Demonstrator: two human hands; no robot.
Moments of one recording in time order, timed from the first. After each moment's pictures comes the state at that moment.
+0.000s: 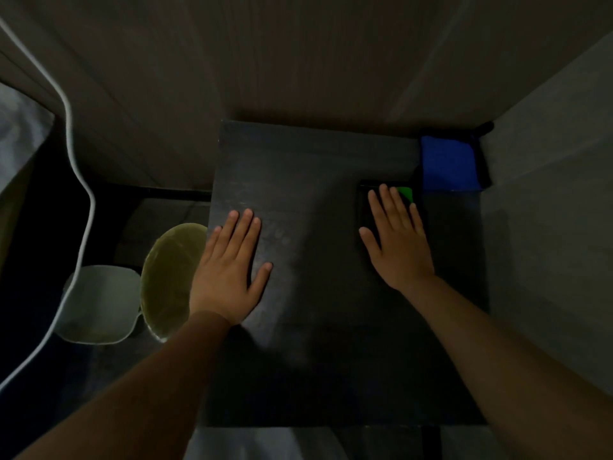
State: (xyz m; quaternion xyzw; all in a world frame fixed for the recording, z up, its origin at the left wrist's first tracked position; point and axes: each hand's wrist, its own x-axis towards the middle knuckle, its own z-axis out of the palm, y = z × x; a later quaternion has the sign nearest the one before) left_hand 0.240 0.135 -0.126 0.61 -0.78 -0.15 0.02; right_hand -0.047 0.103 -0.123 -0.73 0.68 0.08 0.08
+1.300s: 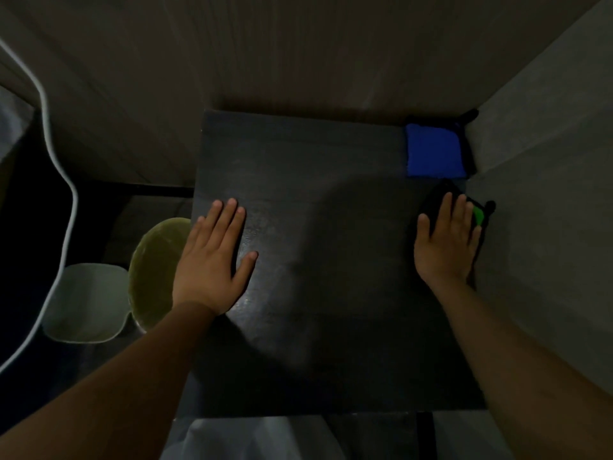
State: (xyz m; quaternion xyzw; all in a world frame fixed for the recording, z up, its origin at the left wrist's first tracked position) left_hand 0.236 0.137 -0.124 0.61 -0.78 -0.13 0.04; right_hand -0.116 0.132 -0.127 -0.50 0.86 0.03 0.10
